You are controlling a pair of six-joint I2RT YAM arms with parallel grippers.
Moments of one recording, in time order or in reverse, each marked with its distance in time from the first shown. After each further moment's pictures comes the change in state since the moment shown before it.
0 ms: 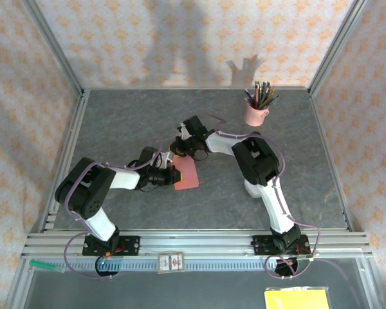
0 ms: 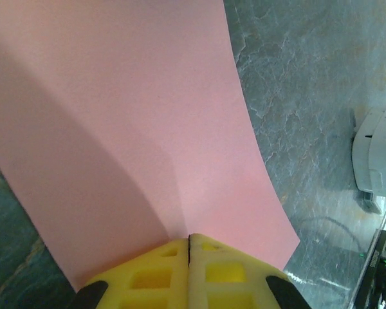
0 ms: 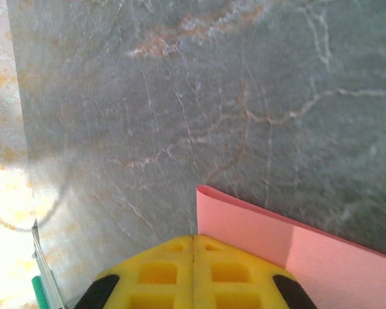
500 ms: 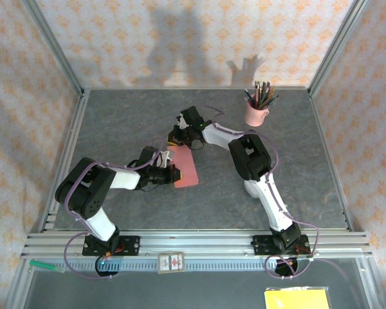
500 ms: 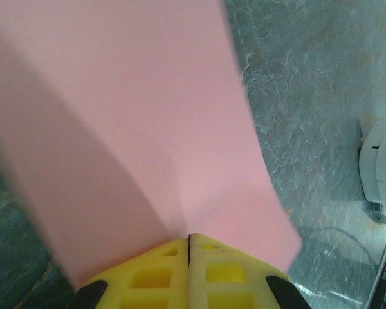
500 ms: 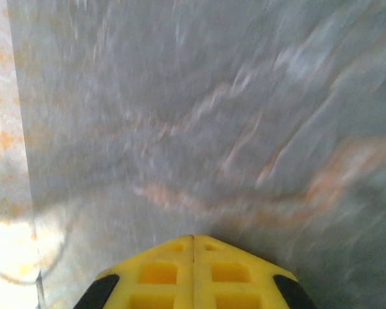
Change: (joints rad) left arm -0.003 -0.001 0.001 0.019 -0.034 0.003; right arm -0.045 0.157 0.294 -0.095 0.056 0.033
